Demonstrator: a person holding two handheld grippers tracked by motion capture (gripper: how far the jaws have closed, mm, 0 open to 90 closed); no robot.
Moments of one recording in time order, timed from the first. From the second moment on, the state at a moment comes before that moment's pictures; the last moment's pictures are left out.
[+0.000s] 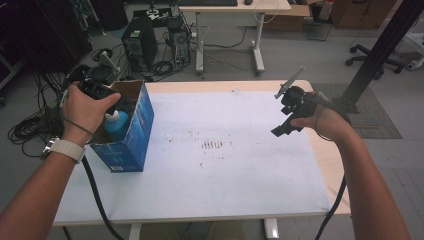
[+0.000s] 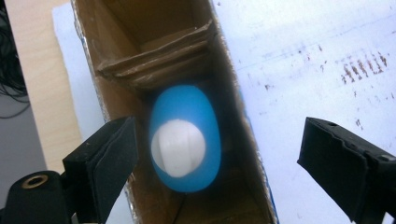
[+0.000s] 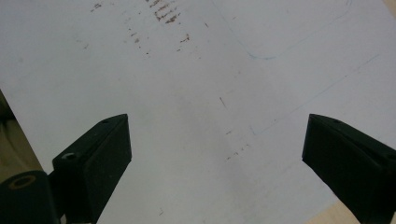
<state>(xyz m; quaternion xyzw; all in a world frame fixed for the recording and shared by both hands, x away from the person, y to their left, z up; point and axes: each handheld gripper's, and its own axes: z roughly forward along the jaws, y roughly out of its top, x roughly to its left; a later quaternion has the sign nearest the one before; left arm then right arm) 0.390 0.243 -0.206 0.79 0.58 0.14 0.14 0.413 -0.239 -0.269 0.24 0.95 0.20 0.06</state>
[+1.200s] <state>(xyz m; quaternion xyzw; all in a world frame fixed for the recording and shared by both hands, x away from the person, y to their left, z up) 0.361 0.194 -0.172 0.85 0.49 0.11 0.15 0.407 -0.238 -0.262 0.24 0.95 0.21 0.06</state>
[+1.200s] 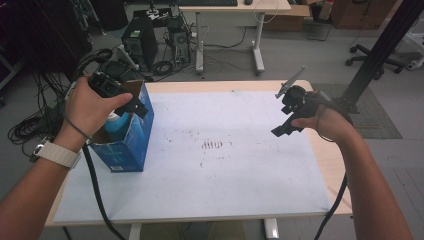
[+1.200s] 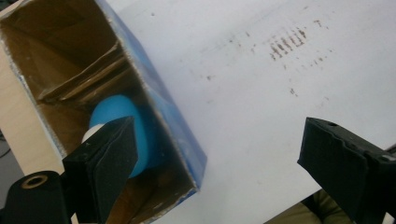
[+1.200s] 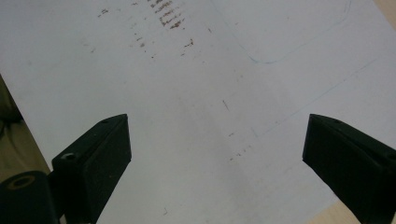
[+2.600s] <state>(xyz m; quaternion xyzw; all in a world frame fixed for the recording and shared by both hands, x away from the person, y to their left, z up) 0.342 0.133 -0.188 0.93 0.33 0.06 0.15 0.409 -0.237 -0.265 0.24 0.94 0.21 0.06</state>
